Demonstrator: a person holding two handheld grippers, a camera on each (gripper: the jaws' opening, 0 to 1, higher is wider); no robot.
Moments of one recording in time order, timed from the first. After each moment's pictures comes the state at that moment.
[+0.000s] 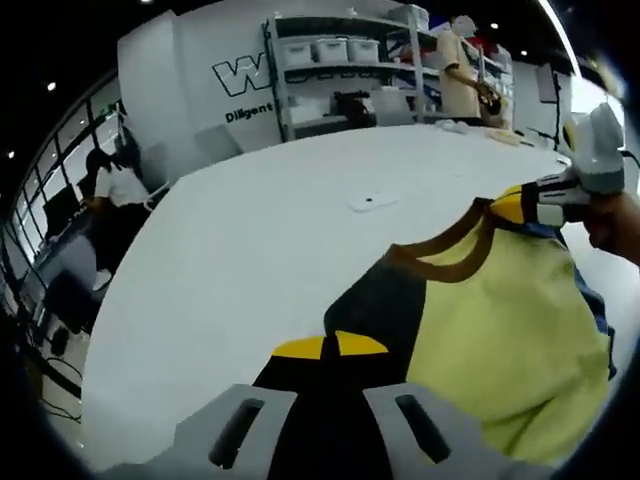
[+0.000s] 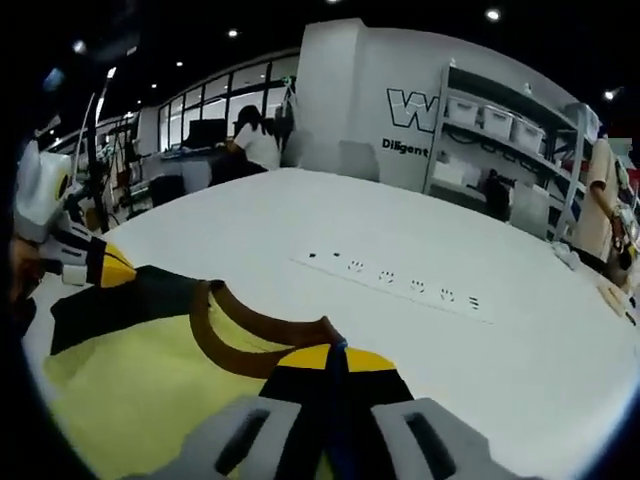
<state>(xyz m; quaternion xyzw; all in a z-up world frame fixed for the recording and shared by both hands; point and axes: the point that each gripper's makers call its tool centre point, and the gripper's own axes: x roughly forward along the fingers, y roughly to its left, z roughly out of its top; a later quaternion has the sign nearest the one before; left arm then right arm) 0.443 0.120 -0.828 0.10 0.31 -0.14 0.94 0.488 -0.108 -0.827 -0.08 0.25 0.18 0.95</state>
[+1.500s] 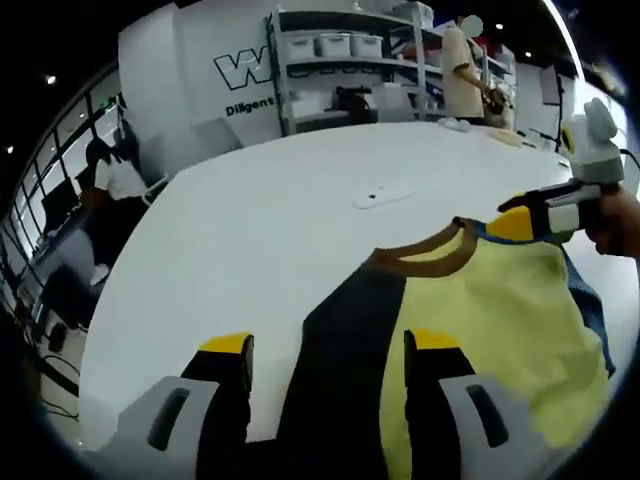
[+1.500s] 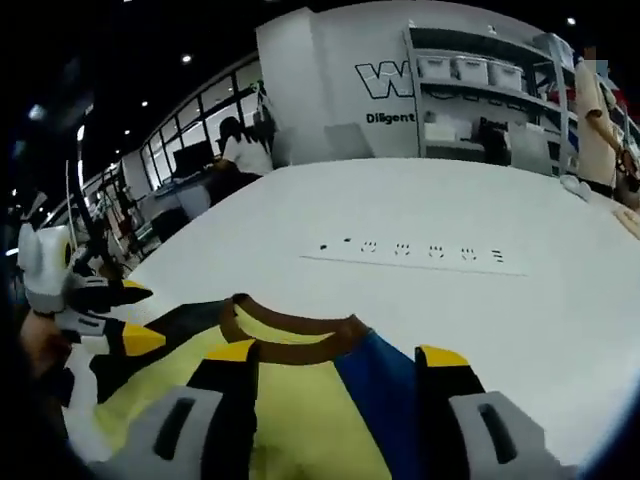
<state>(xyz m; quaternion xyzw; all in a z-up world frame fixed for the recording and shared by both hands) 0.436 0.114 -0.822 0.09 0.32 -0.14 0.93 0.467 -0.094 -0.824 0.04 0.30 0.19 0.93</state>
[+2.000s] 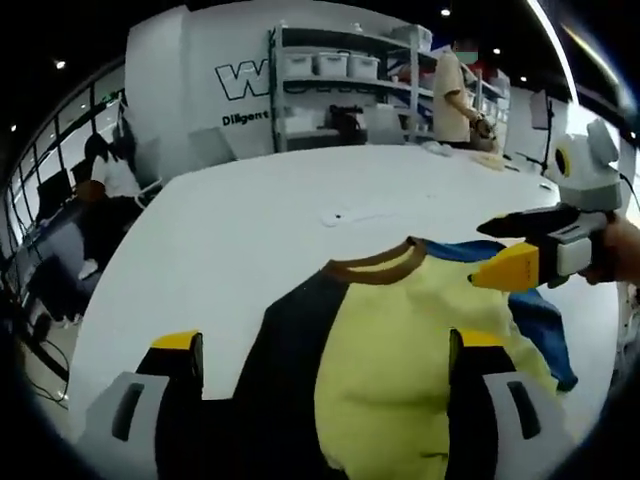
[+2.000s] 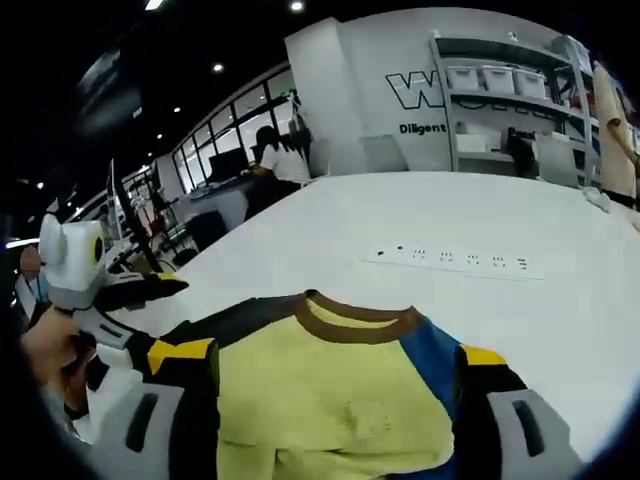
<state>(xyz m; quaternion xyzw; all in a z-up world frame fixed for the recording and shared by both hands) 0.394 0.093 -0.800 0.06 0.30 -0.16 0.94 0.412 -0.060 -0.793 0.04 0.28 0.26 0.92</state>
